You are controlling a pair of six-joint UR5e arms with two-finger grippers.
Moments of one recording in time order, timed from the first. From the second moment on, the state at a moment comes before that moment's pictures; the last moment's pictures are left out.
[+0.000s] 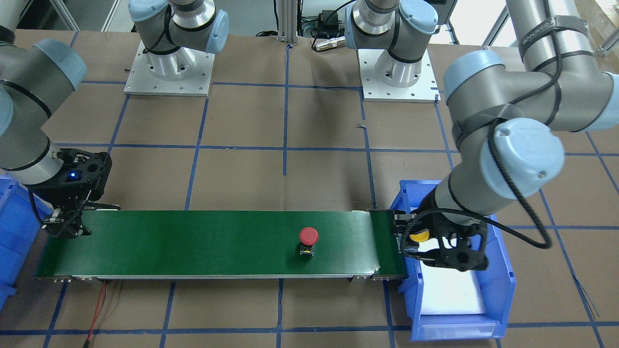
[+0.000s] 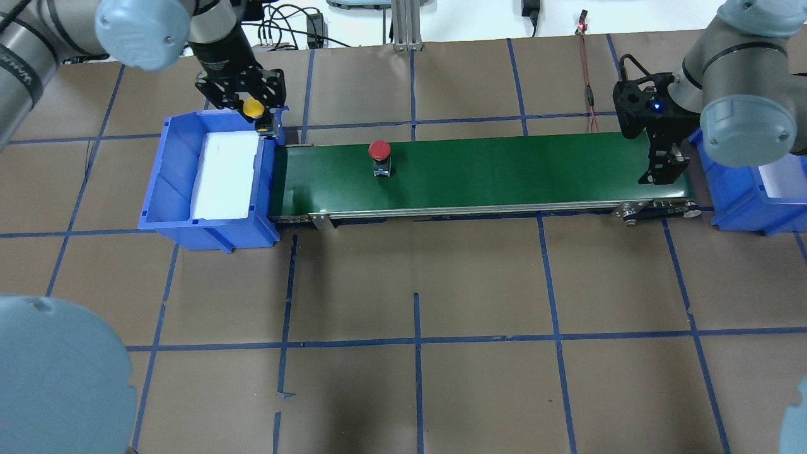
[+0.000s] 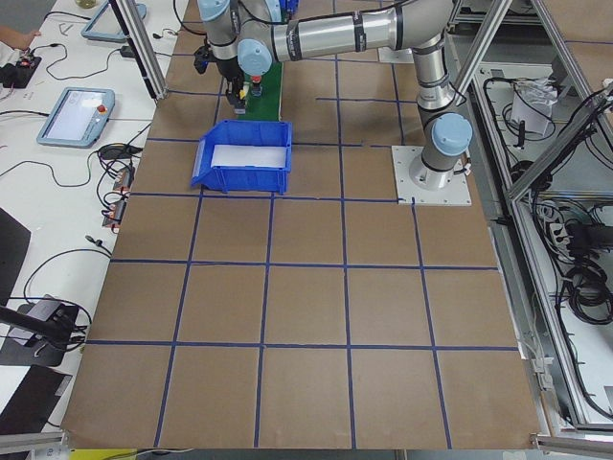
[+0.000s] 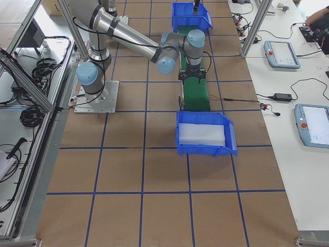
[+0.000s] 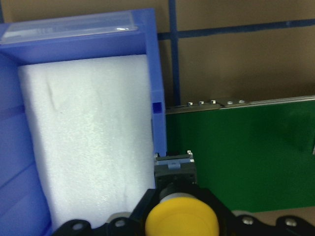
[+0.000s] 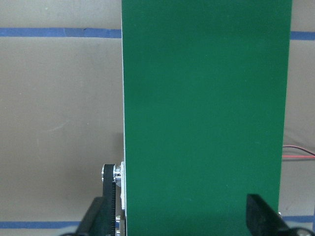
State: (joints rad) left arm -1.58 -2.02 -1.30 -1.46 1.54 0.05; right arm 1.31 -1.33 1.78 -2.07 -1.54 -1.86
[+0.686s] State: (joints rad) left arm -1.68 -2.07 -1.39 -1.33 1.55 -0.11; right arm 1.31 -1.33 1.78 -2.08 -1.54 -1.85
